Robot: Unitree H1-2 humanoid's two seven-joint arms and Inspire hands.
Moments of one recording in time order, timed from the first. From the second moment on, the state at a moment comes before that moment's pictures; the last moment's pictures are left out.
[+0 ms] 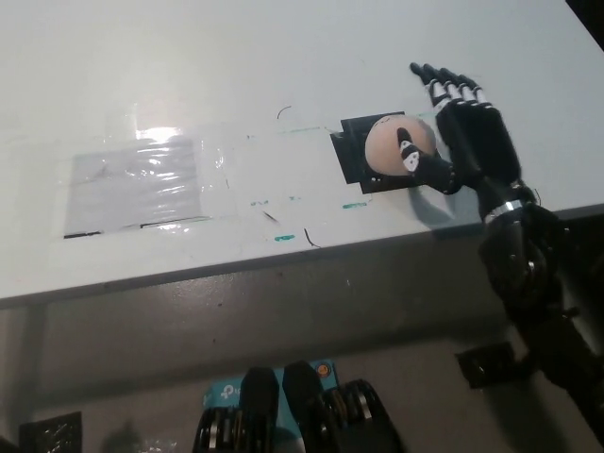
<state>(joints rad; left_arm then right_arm) -0.10 0.50 0.33 0.55 -0.35 -0.04 -0.44 -0.68 -0.28 0.33 0.22 -0.71 0.17 -0.06</state>
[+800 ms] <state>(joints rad) -0.10 0.51 0.33 0.55 -0.35 -0.03 -0.44 -0.29 -0.10 -0.08 0.03 -0.35 0.02 -0.08</state>
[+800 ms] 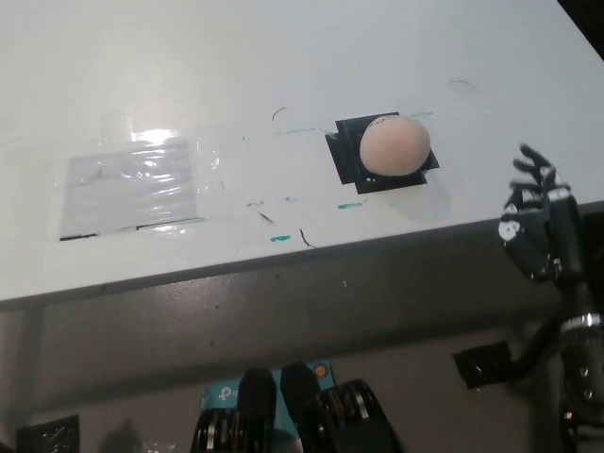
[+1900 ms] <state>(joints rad) -0.09 0.50 0.32 0.56 -0.35 -0.05 -0.44 -0.18 0.03 -0.27 0.19 0.04 -0.01 -0.09</state>
